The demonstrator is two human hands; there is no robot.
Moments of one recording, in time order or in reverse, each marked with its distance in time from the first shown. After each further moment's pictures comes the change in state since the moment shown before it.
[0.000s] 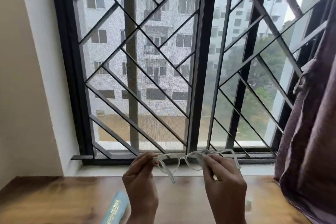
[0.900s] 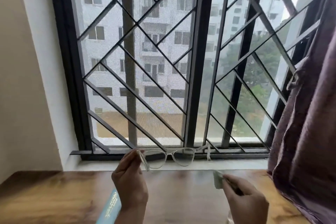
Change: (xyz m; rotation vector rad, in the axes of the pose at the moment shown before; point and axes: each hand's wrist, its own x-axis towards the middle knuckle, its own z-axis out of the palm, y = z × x) left_hand 0.009 -0.001 -0.025 0.096 0.100 0.003; right_hand -0.039 0.051 -0.035 0.157 0.012 0.546
